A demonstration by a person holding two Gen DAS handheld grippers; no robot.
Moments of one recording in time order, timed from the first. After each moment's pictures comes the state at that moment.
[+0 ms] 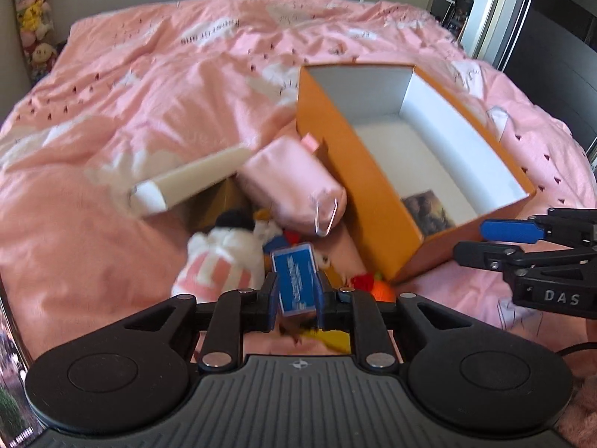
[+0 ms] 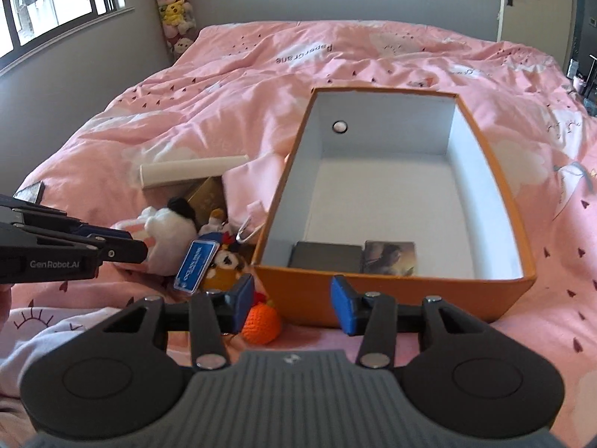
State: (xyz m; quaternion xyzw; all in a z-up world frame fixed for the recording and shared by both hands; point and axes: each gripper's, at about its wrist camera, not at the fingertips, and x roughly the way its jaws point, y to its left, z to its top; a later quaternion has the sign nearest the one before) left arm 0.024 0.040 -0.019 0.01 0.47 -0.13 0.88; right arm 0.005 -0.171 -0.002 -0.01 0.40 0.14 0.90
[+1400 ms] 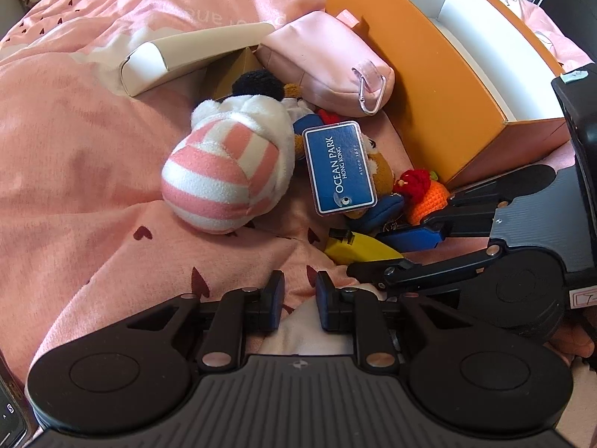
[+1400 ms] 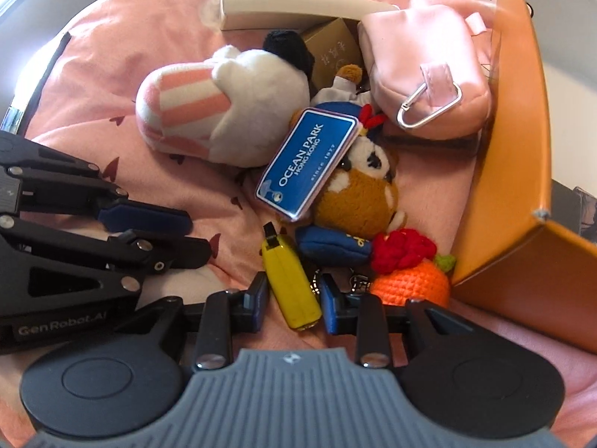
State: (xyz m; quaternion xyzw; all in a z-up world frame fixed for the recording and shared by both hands) left arm 0.025 0.057 -0.086 0.03 0.57 -0.10 0.81; right arm 0.060 -0.076 -0.110 -0.06 0.55 0.30 0.78
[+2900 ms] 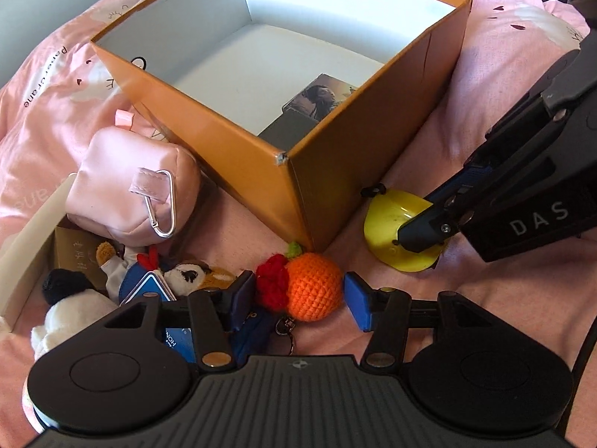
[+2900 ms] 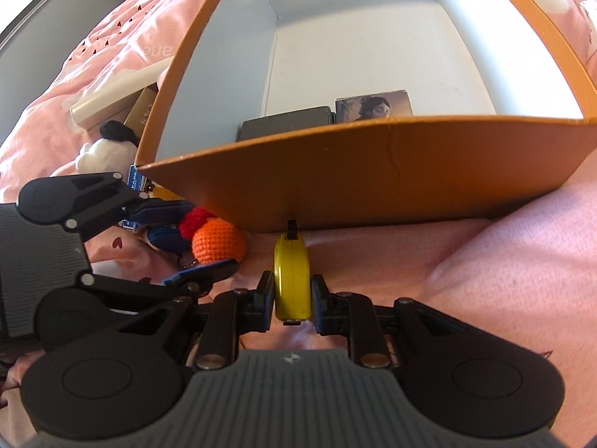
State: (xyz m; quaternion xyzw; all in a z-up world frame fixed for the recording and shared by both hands) left arm 0.043 -0.062 -0.111 0.25 0.47 -0.29 0.80; right arm 0.056 -0.214 -0.090 0.08 0.57 0.15 0.81
